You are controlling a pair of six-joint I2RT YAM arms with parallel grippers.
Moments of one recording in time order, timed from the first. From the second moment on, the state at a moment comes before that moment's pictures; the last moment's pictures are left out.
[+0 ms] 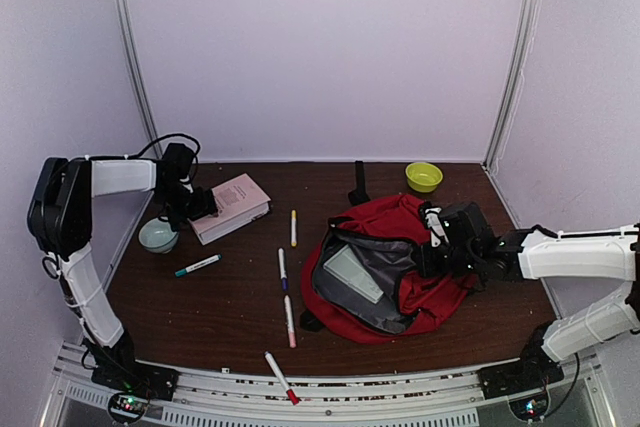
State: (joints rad) left arm -0.18 1.84 1.25 -0.52 0.03 -0.59; right arm 0.71 1.26 0.61 -0.09 0.14 0.40
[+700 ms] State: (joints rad) left arm -0.15 1.98 1.45 -0.53 0.09 -0.52; right arm 0.70 1.26 0.61 -0.09 0.13 0.40
